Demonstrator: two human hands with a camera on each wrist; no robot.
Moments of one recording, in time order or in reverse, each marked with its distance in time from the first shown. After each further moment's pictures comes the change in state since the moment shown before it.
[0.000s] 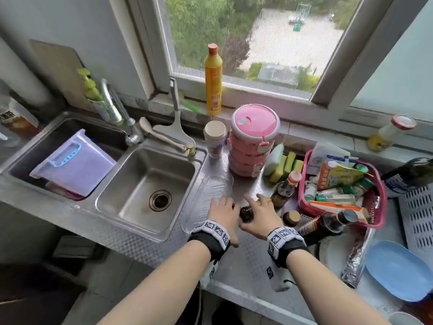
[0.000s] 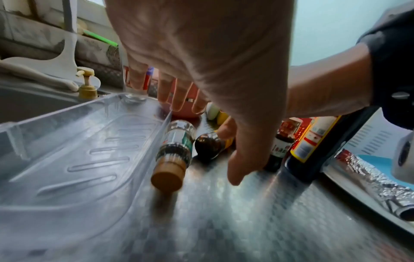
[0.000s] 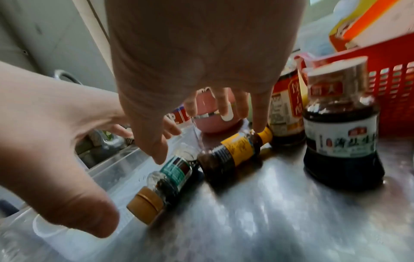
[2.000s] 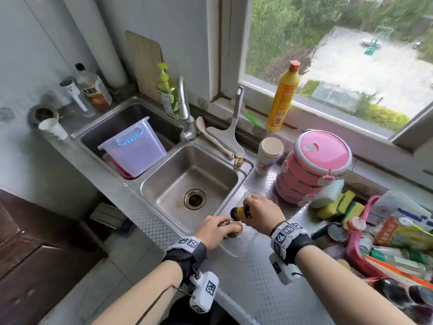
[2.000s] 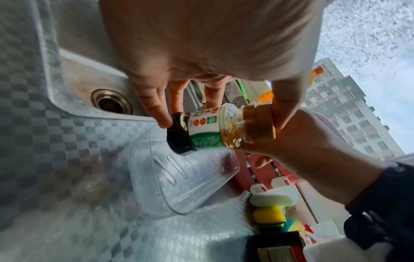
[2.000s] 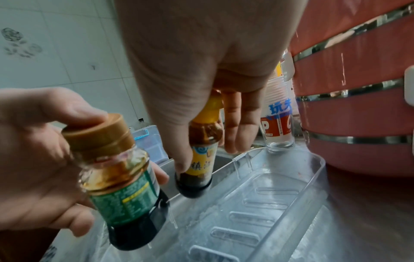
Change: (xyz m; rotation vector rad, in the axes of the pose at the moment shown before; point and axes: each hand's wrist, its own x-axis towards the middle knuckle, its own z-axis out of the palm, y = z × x) left_hand -0.055 -0.106 0.044 -1.356 0.172 -0.493; right_hand 0.073 -0.118 -0.016 -0.247 0.011 -0.484
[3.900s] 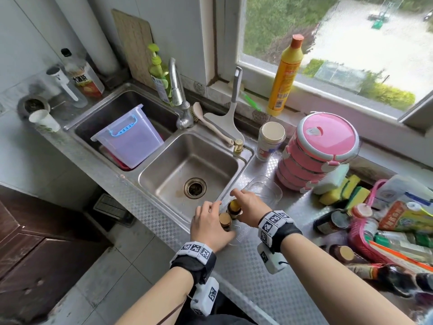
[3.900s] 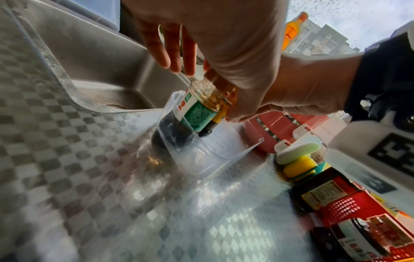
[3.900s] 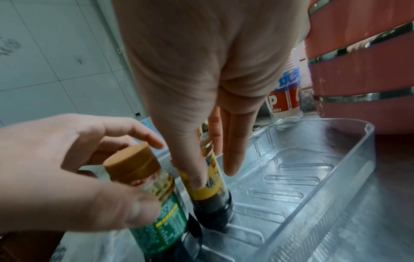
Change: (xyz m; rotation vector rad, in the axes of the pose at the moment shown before) left_hand -0.005 -0.022 0.020 0.522 0.375 0.143; right_hand 0.016 -0.009 0.036 0.207 -0.152 -0.063
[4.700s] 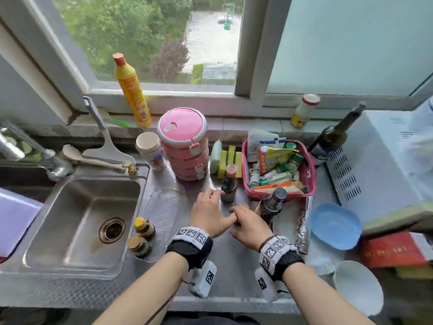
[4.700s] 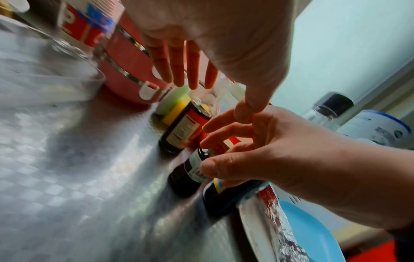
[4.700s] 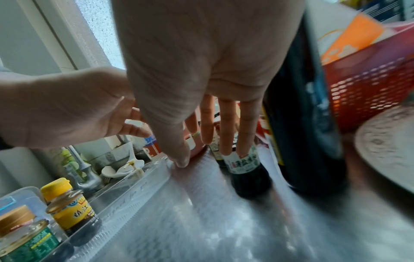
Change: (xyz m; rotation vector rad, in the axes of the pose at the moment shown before) left_hand -0.024 0.196 0.071 -0.033 -0.169 0.678; right_hand -0.226 0.107 0.020 0.240 0.391 0.534
